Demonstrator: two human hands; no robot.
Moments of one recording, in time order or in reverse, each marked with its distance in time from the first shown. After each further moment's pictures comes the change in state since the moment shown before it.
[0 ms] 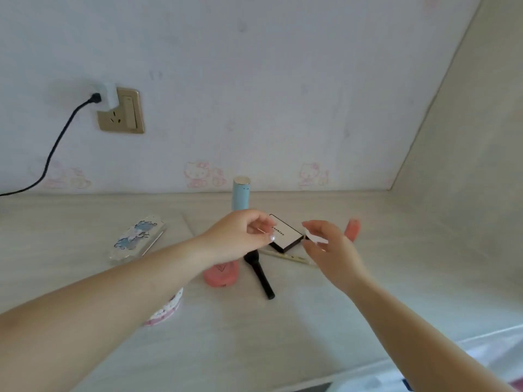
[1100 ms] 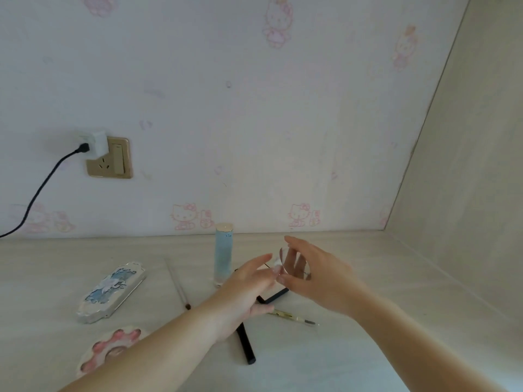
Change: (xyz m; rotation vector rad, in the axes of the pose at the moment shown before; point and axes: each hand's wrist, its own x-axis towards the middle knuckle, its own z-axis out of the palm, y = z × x) left_hand 0.024 0.021 0.052 -0.683 0.020 -0.195; right_hand 0.032 -0.040 -0.054 -0.488 -0.221 -0.185
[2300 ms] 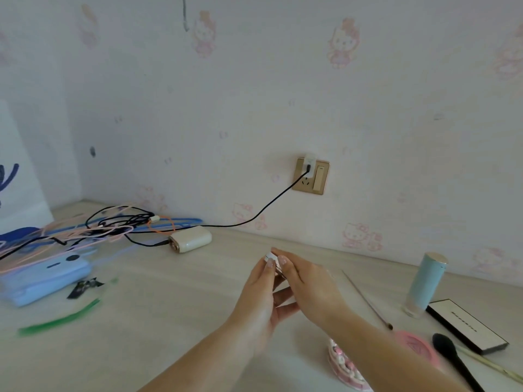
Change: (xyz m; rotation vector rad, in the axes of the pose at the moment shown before) left_hand -0.186 0.029 -0.218 -0.415 0.448 0.261; right_hand 0.039 -0.304 0.161 0.438 -0.093 -0.284
